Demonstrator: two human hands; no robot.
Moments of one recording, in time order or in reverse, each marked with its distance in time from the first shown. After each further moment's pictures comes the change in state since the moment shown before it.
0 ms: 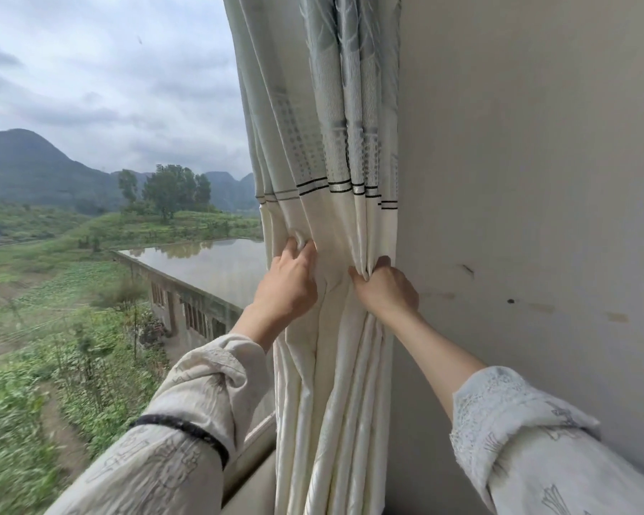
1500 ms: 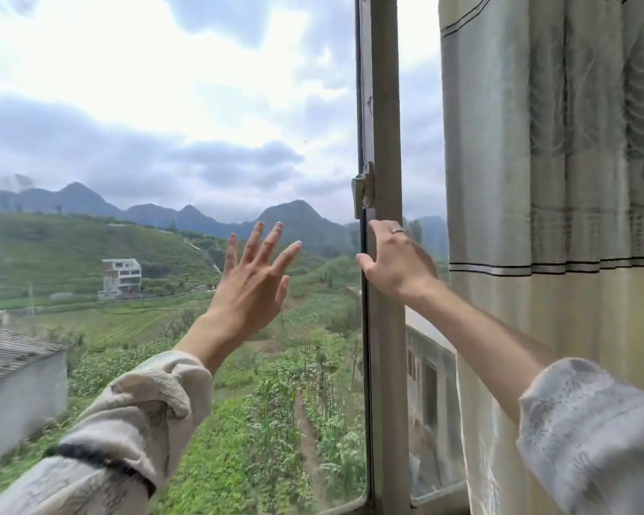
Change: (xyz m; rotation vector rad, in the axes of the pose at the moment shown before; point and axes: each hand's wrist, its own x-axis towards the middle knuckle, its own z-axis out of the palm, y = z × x) left_hand -0.370 -0.109 -0.405 0.919 0.262 -0.281; right_hand -0.321 -0.336 -0.062 0.268 -0.130 -0.891
